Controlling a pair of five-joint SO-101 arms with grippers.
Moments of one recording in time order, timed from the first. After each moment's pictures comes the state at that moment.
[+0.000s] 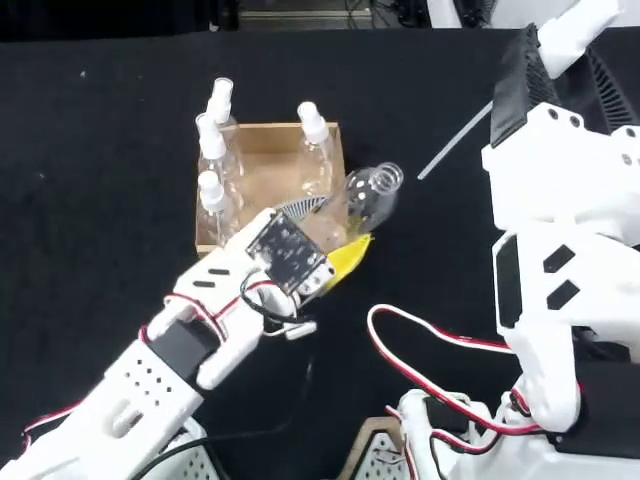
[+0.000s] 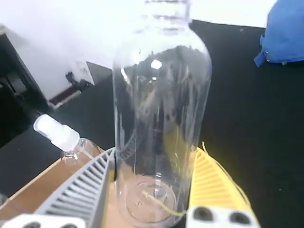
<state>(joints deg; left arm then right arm) 34.3 -60.4 65.4 13.7 -15.2 5.3 -42.3 -19.0 67.6 -18.9</state>
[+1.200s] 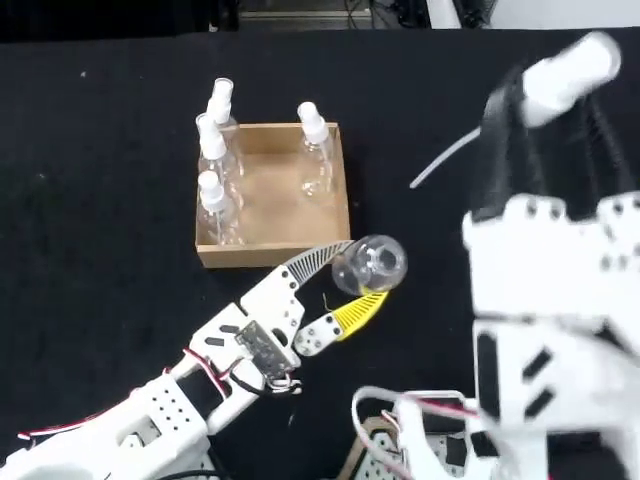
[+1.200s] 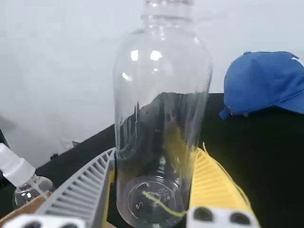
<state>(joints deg) 43.2 -60.4 95.8 -34.2 -14.4 -2.2 -68.1 10.4 46.9 -11.6</state>
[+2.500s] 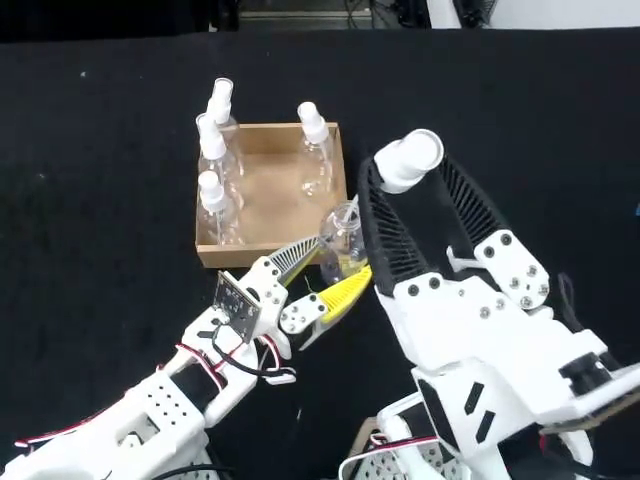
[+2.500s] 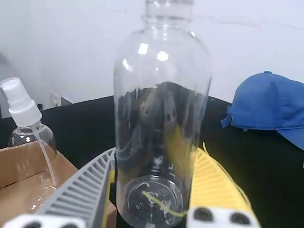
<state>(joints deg) 38.7 -60.4 95.8 -29.8 3.9 -23.9 -83.6 38.2 32.0 0.7</state>
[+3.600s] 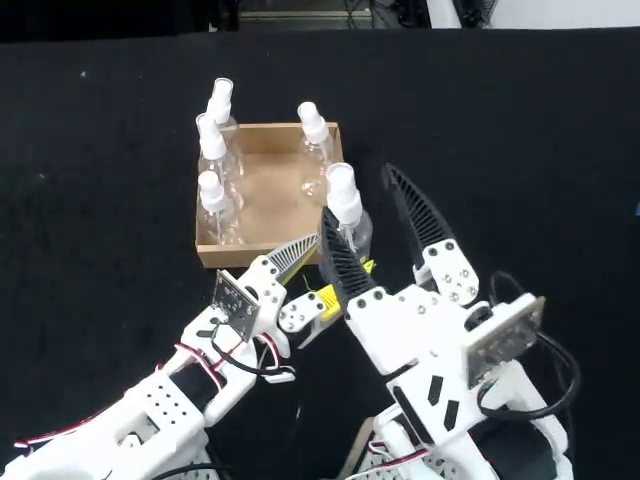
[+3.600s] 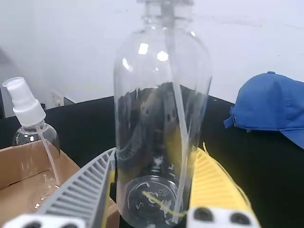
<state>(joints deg) 38.1 -60.4 95.8 -29.8 3.9 -30.0 -89.5 47.3 48.3 3.6</state>
